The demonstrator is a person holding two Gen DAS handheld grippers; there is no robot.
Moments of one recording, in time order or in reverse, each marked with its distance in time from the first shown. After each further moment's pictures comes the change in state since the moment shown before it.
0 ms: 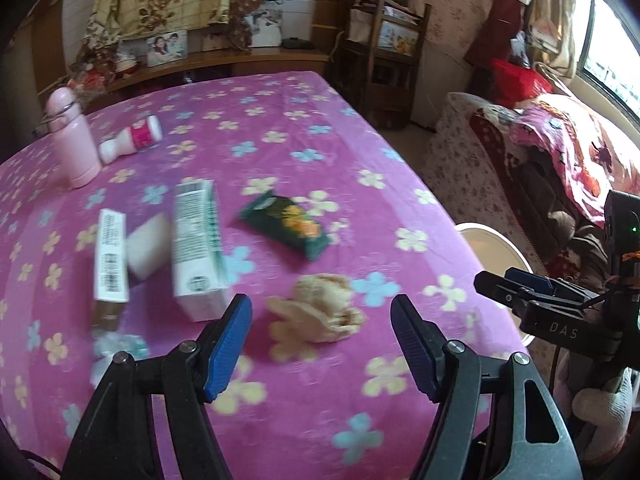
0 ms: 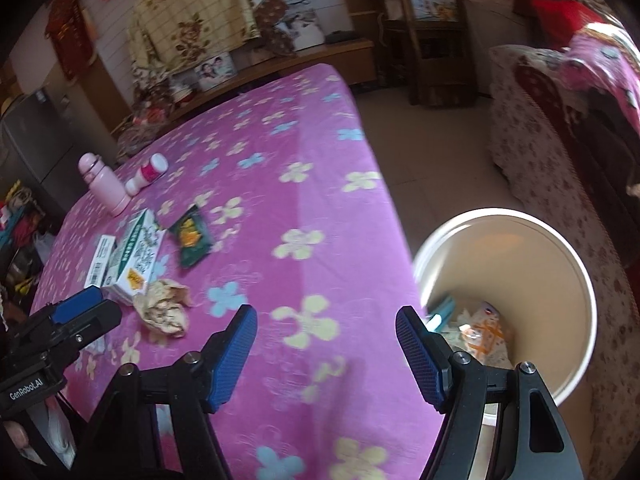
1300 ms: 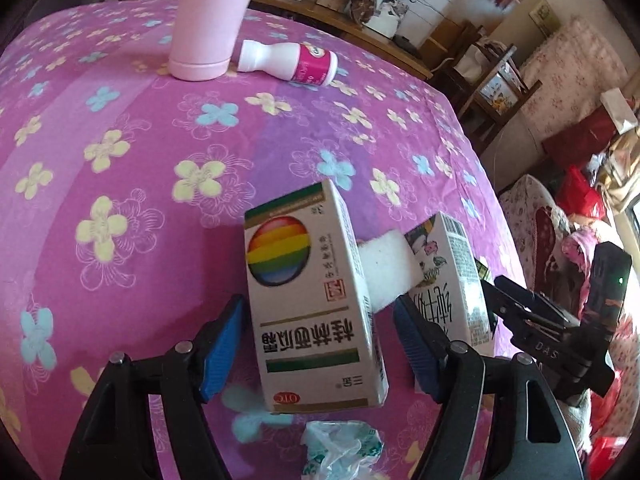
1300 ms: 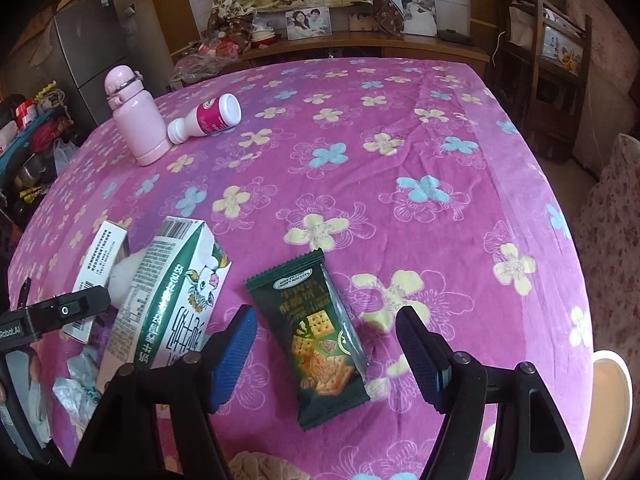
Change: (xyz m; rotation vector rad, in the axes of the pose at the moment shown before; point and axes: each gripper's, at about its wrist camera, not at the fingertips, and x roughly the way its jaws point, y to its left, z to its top) left arm 0.058 0.193 0.008 -0.411 0.071 -0.068; right arm 0.139 0.148 0.071 -0.326 0.084 0.069
